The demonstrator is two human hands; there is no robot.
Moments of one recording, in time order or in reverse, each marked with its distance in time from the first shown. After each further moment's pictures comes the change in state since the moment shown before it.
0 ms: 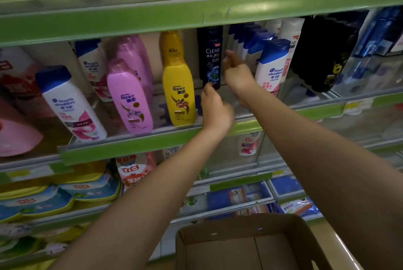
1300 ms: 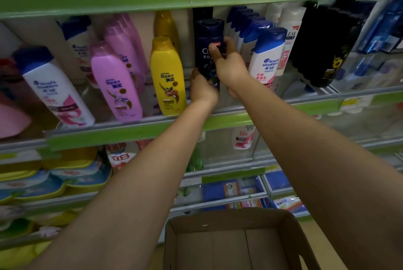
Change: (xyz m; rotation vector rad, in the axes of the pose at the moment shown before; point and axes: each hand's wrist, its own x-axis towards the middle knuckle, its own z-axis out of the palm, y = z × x) left_hand 0.058 -0.020 0.023 -0.032 0.016 -0.109; right_hand 0.000 0.003 -0.001 0.086 -0.051 -0.054
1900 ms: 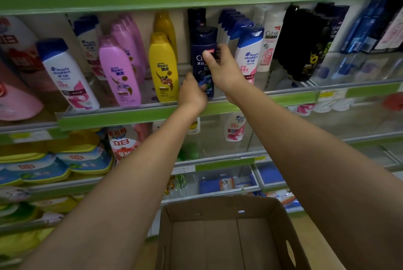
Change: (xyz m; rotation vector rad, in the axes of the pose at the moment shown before) left_hand -0.063 0.005 -0.026 0.156 0.005 0.043; right_hand -0.065 -0.012 -0.023 -0.043 -0.073 -0.062
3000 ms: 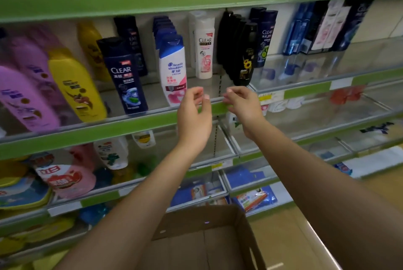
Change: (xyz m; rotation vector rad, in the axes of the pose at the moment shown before) left_hand -0.091 0.082 0.104 -0.404 -0.023 0.178; right_hand -0.036 0.098 -0.168 0.108 0.338 0.256
